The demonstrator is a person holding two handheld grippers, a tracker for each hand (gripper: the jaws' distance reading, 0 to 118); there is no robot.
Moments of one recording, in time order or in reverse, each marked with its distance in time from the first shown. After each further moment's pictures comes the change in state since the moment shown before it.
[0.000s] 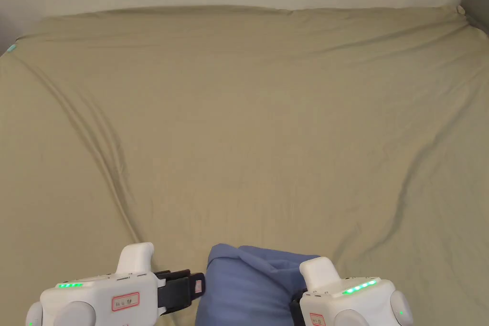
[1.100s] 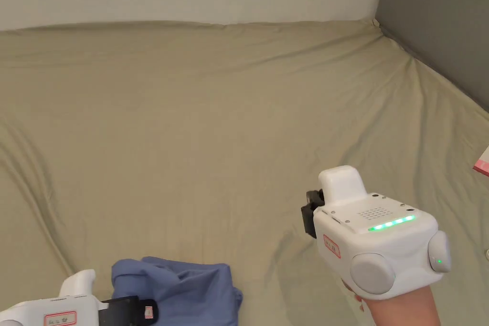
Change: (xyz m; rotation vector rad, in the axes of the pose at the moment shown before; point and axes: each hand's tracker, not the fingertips) left arm 0.014 -0.001 0.003 -0.079 0.013 0.095; right arm 0.063 0.048 0.153 0.506 -0.370 0.008
